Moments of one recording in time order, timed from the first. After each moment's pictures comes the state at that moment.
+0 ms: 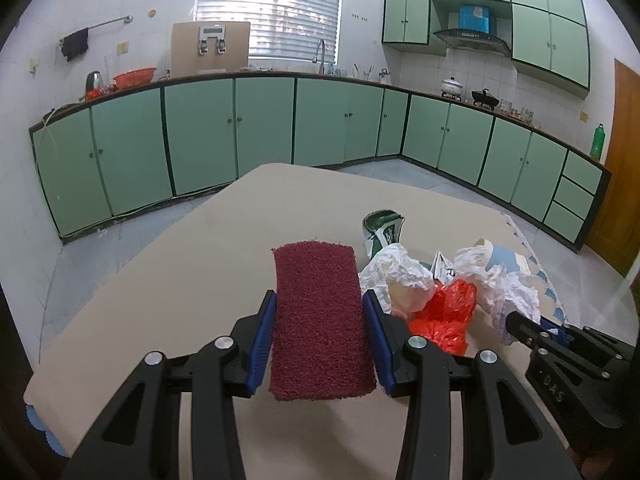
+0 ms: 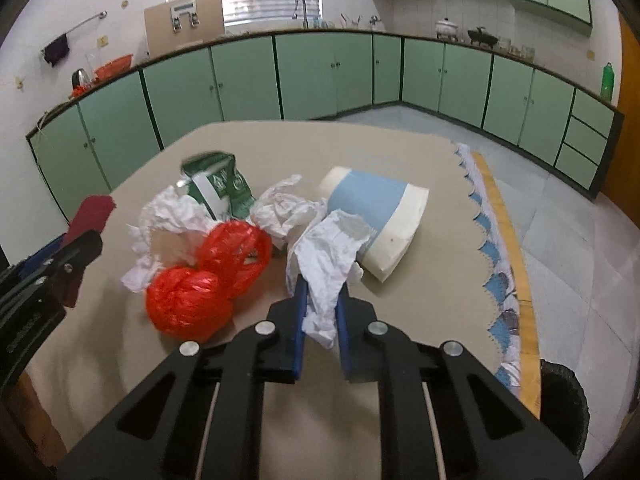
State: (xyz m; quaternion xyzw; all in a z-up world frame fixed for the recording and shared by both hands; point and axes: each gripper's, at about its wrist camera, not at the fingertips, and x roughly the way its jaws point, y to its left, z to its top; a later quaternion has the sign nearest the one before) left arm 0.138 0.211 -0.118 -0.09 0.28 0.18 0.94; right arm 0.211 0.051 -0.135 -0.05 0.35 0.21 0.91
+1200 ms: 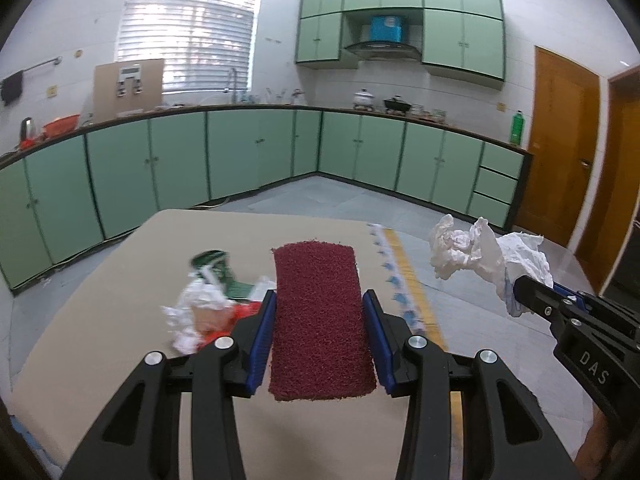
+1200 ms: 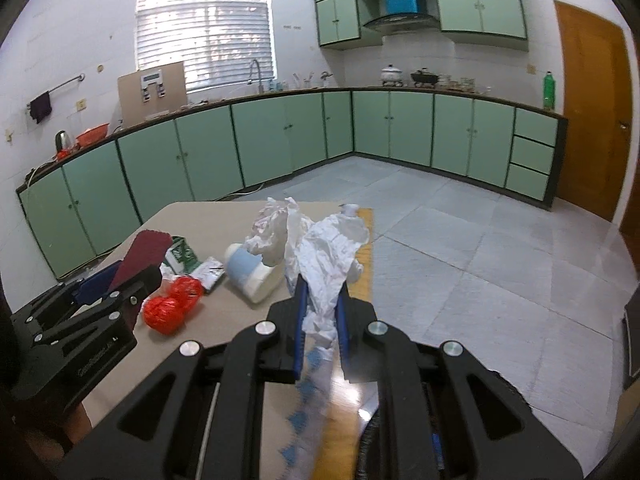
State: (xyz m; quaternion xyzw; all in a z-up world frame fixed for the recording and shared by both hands) left arm 0.139 0.075 -0.059 -0.05 0.25 0.04 0.97; right arm 0.146 -0.101 -0.047 -0.01 0.26 0.14 0.95
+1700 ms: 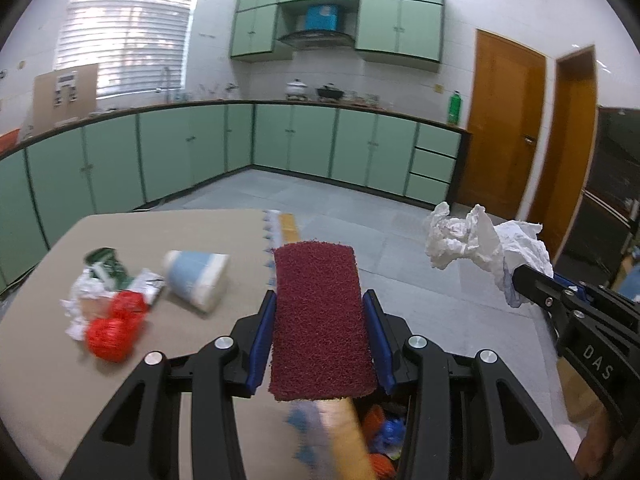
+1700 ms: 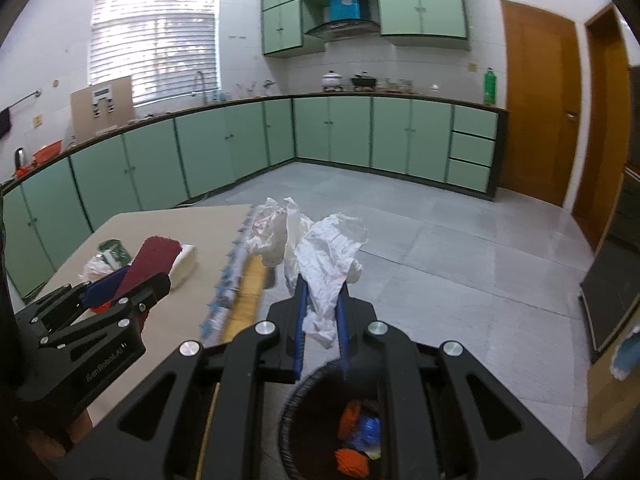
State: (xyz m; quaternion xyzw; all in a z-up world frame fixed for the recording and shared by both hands) left arm 0.135 -0.036 -0.069 -0.03 0.26 -0.08 0.96; right arm 0.113 -0.209 -0.052 0.00 0.26 0.04 0.97
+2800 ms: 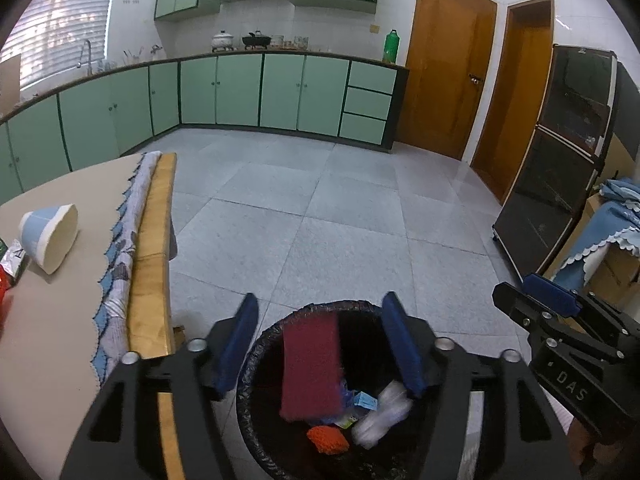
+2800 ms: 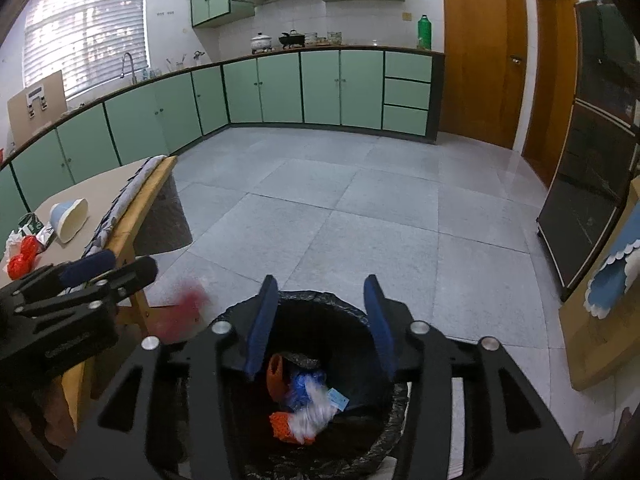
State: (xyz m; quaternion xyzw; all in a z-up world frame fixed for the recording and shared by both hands) left arm 0.172 -0.152 -0.140 0.00 0.34 -0.19 0.92; right arm 0.108 -0.322 -0.152 0.04 0.32 -0.06 0.94
